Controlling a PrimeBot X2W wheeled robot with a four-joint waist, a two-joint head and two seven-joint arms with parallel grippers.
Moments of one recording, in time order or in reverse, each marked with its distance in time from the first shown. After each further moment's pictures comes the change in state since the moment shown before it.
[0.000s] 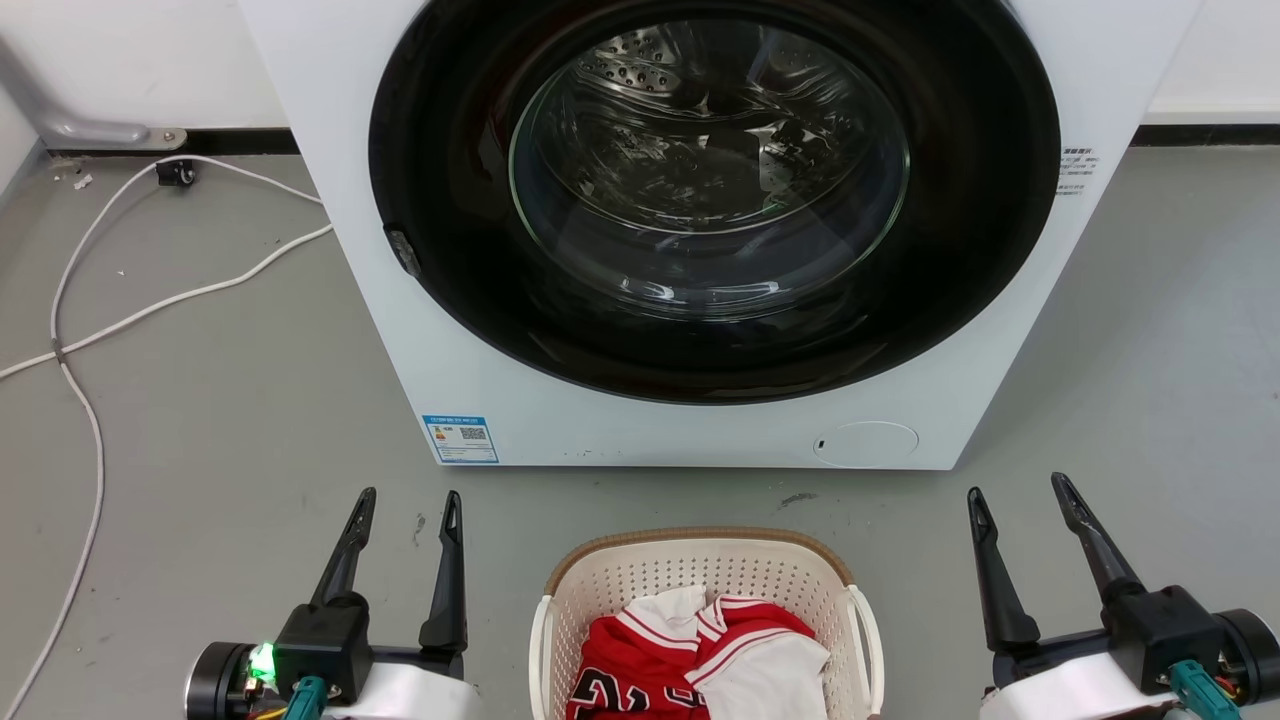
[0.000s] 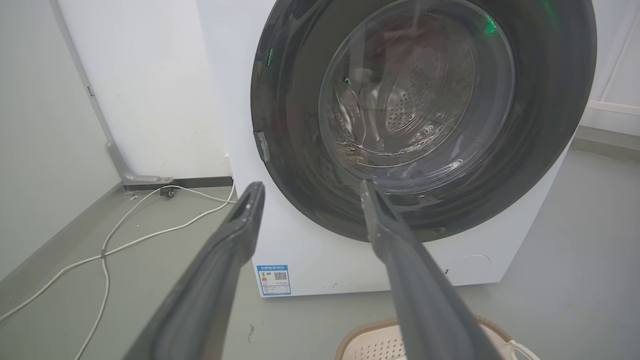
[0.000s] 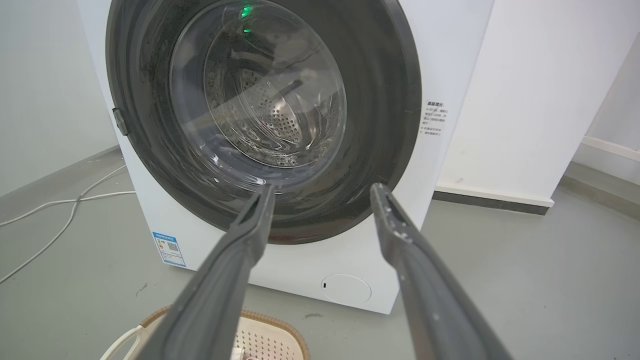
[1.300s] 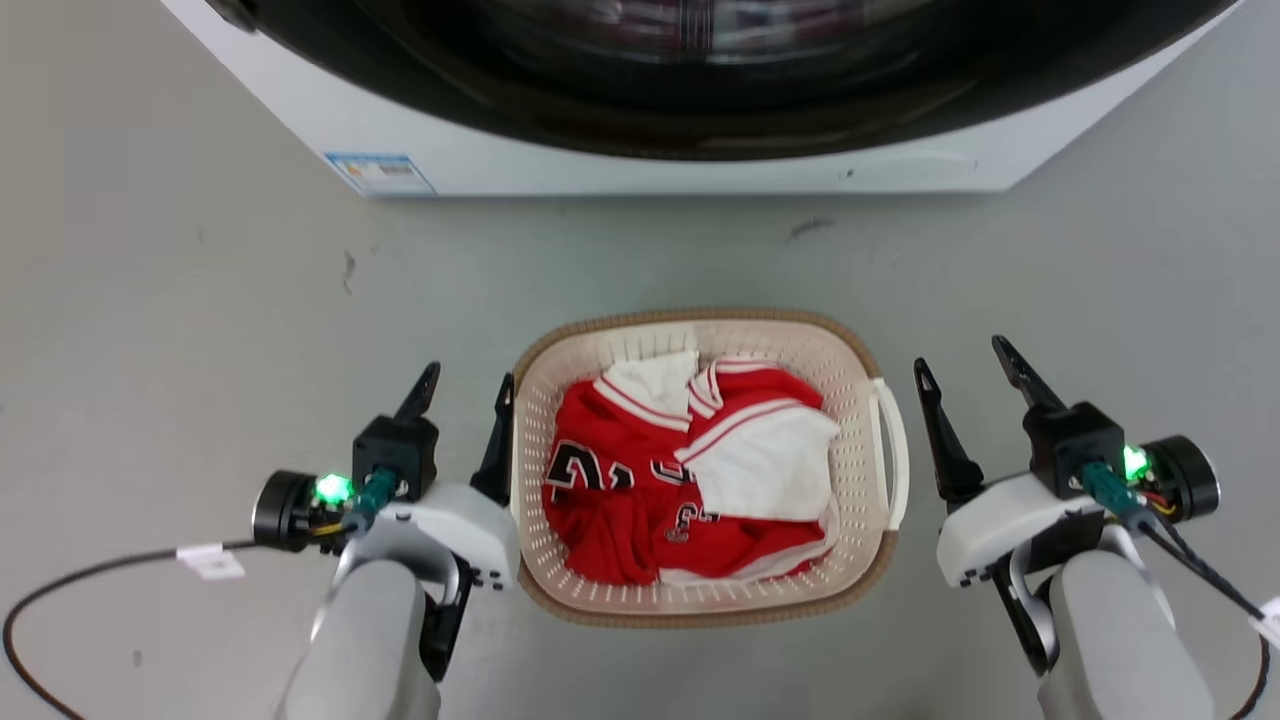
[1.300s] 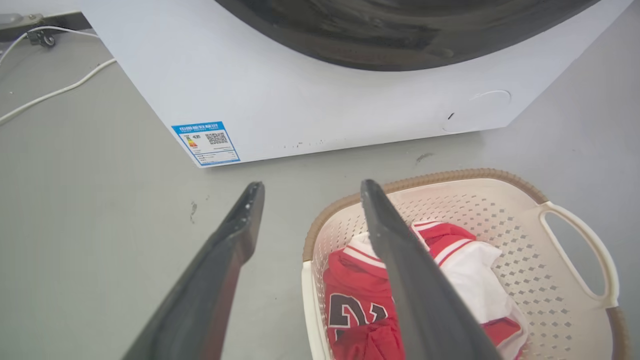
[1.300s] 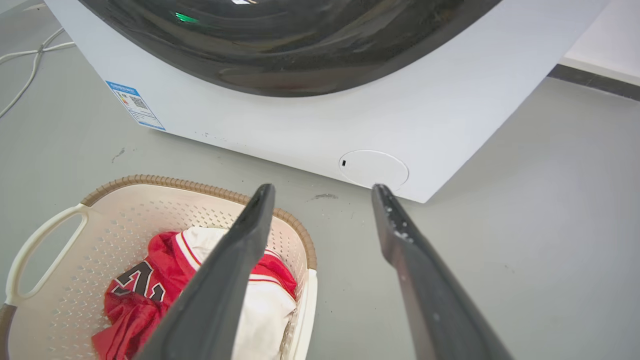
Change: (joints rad) left arm -0.416 0.003 -0.042 0.482 0.012 -0.054 -0.002; right arm -0.385 0.000 0.023 0.387 -0.092 0.000 0.000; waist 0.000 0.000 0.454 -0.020
